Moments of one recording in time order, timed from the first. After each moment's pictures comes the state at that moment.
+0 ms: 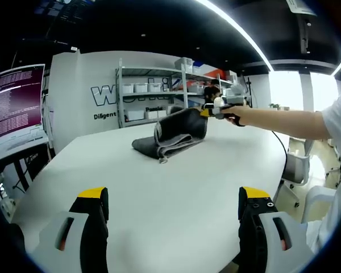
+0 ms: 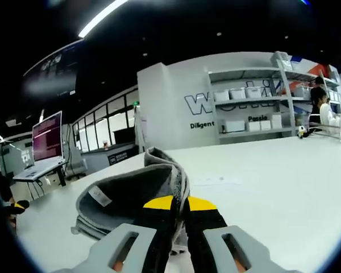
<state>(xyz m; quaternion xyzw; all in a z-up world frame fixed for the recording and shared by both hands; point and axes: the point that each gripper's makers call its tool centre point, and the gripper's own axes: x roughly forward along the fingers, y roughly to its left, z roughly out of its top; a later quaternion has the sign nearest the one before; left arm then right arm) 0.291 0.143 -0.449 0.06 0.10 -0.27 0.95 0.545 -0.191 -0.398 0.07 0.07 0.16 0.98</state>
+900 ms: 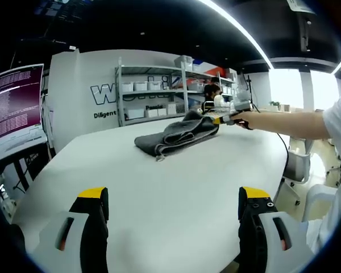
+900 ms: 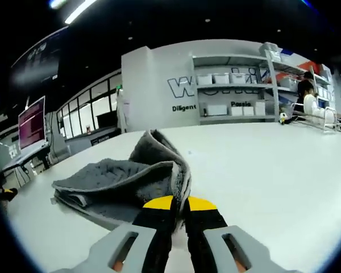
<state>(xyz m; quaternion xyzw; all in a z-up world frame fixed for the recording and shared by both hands) 0.292 0.142 -0.452 0.07 0.10 -0.27 0.95 0.525 -0.253 -0.451 0.04 0.14 0.10 0.98</state>
